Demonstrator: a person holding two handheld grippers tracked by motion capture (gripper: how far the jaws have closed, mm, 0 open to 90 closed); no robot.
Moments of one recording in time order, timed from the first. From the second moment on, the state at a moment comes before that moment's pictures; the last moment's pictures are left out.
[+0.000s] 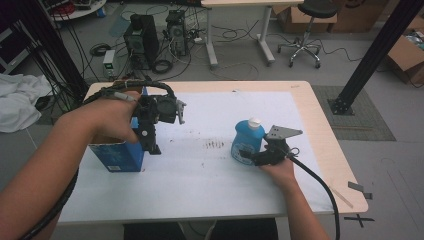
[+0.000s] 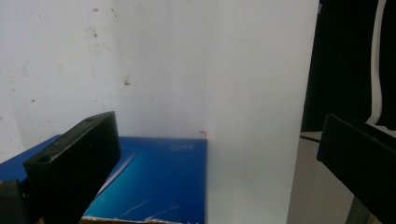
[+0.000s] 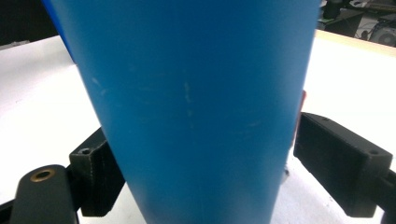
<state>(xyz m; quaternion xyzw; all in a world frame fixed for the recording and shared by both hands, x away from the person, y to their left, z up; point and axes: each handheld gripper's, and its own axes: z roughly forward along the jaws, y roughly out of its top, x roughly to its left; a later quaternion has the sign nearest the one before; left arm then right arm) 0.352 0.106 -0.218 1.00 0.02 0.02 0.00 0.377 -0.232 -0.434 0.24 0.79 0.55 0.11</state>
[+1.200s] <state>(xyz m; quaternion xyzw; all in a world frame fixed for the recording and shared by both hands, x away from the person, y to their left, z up) 0.355 0.104 -0.222 1.00 0.02 0.02 0.00 0.376 -0.229 -0.438 0.24 0.78 0.56 0.12</state>
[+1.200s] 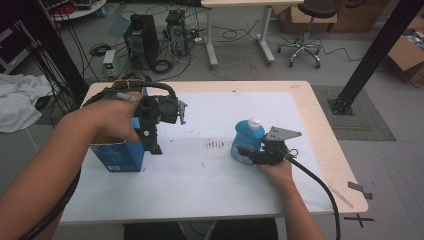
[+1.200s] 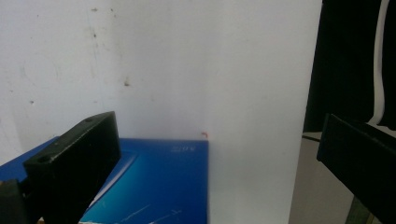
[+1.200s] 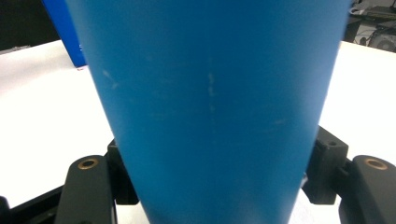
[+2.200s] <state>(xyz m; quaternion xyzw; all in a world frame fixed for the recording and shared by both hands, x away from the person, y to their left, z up) 0.356 0.100 -0.225 1.00 0.01 0.02 0.00 0.368 -0.229 -0.435 0.22 0.79 0.56 0.13</state>
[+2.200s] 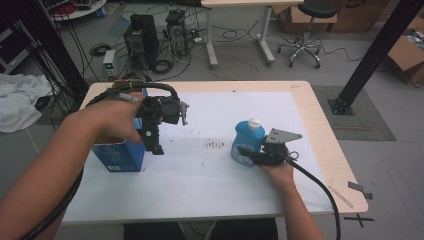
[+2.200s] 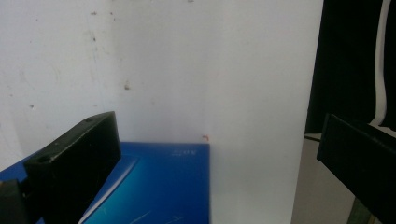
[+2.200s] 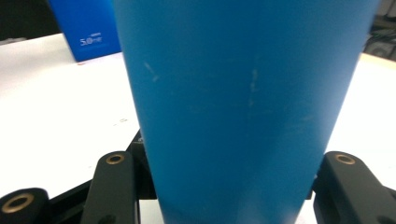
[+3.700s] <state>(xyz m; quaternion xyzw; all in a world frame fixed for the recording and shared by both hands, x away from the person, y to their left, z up) 0.348 0.080 -0.229 1.00 -0.01 0.01 -0.01 0.321 -0.153 -0.385 0.07 0.82 0.57 0.05</state>
